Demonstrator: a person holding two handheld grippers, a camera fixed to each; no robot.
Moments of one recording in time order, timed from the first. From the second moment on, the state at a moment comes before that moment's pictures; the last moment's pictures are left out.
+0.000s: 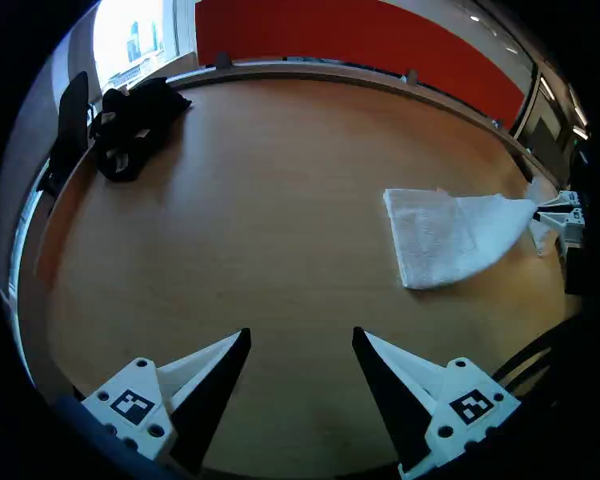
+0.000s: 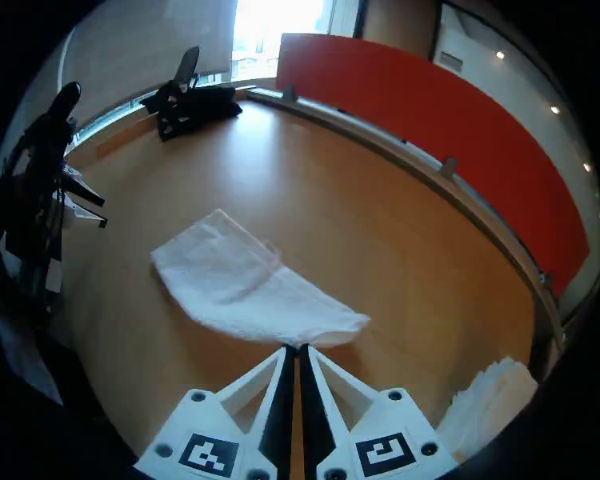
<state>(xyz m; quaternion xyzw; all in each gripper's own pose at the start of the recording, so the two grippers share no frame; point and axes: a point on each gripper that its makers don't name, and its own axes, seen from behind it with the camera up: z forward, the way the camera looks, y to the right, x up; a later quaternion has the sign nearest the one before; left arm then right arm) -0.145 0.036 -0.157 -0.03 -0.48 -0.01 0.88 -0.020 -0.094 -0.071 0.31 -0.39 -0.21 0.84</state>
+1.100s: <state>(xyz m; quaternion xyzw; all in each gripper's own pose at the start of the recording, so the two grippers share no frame) -0.143 0.048 -0.144 -0.04 -0.48 -0.01 0.88 0.015 -0.103 -0.061 0.33 -0.35 -0.23 0.85</state>
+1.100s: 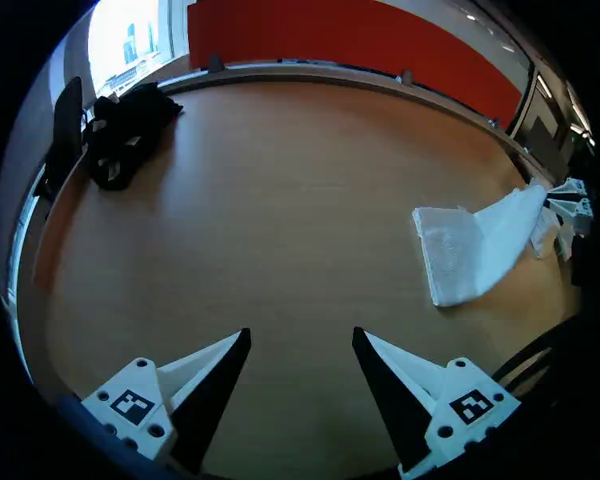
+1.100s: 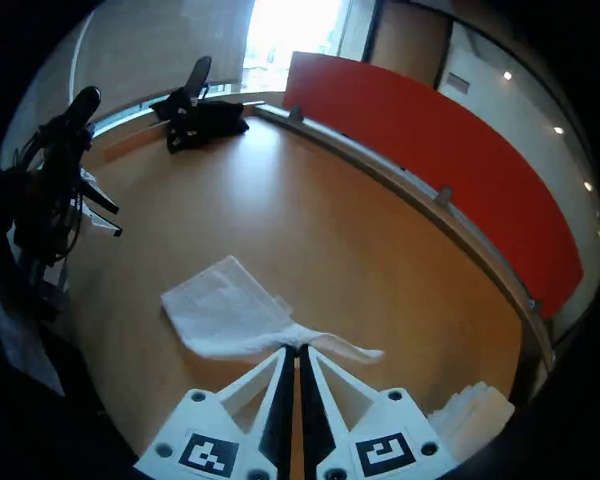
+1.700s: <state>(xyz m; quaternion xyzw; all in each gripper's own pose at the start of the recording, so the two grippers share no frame) -0.137 0.045 -0.144 -0.04 -0.47 -0.01 0.88 -0.016 -0.194 -0.082 0.42 -0.35 -0.24 0.80</state>
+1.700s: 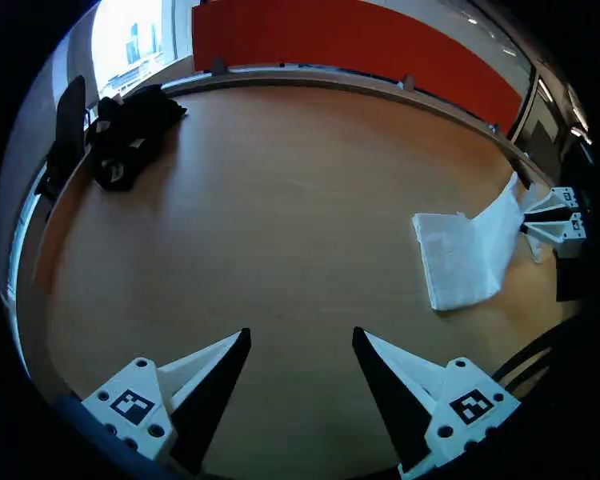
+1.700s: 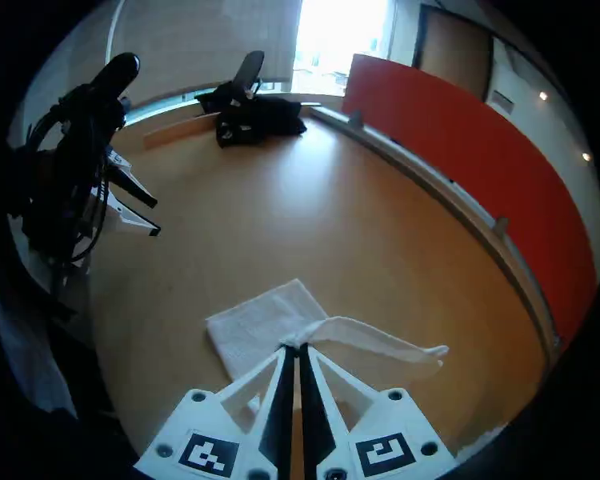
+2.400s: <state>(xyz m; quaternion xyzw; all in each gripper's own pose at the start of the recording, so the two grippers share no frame) -0.134 0.019 -0.161 -0.01 -0.47 -0.03 0.88 -0.060 -0.223 -0.100 0.45 -0.39 -0.23 0.77</state>
